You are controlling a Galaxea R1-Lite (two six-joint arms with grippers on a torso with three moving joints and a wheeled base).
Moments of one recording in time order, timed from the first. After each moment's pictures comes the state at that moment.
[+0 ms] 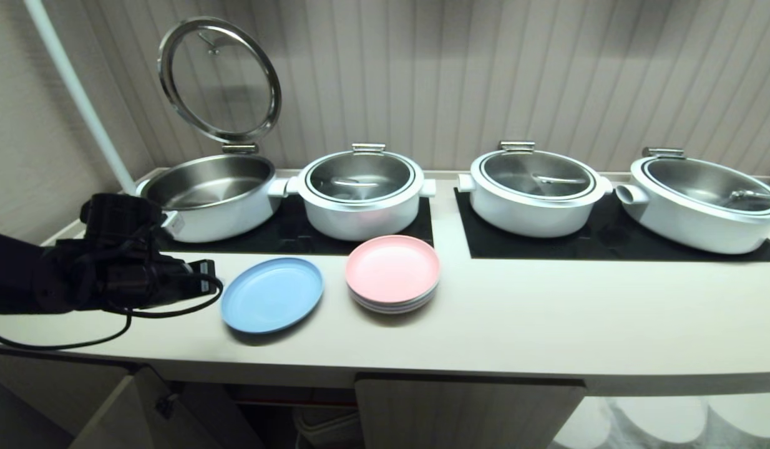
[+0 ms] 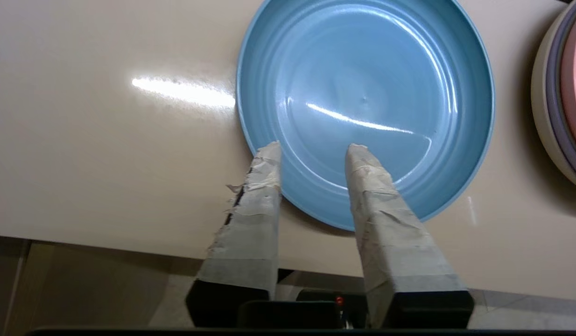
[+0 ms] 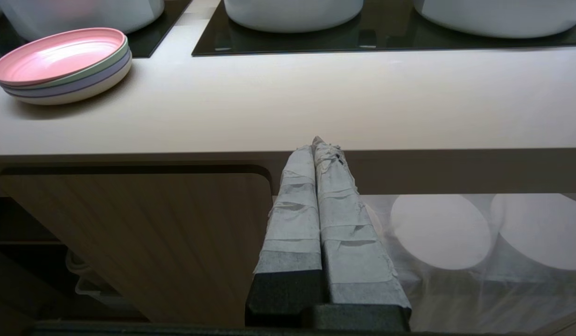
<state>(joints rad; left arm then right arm) 0.05 1.83 -0.91 -0.17 -0.12 -0.20 0.00 0.00 0.00 0.00 -0.03 0.03</state>
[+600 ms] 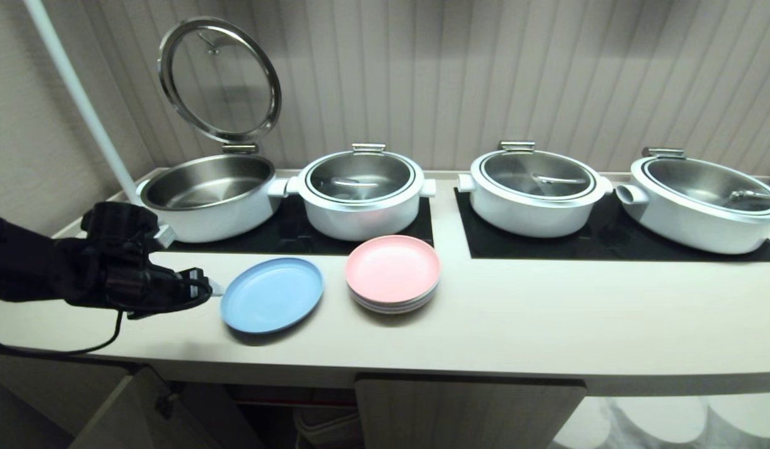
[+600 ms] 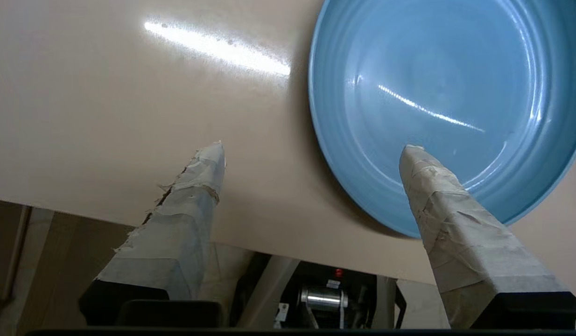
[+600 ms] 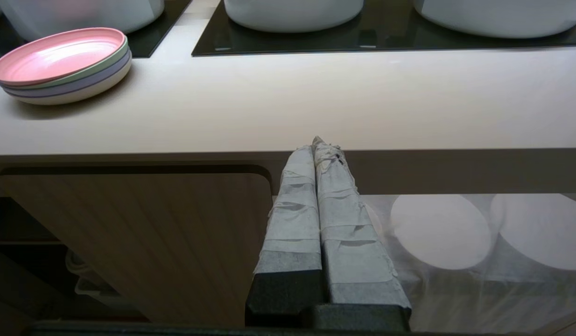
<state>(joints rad) 0.13 1.93 -1.01 -0.02 -0.13 -0.20 0.00 0.00 0.00 0.00 -0.03 0.03</state>
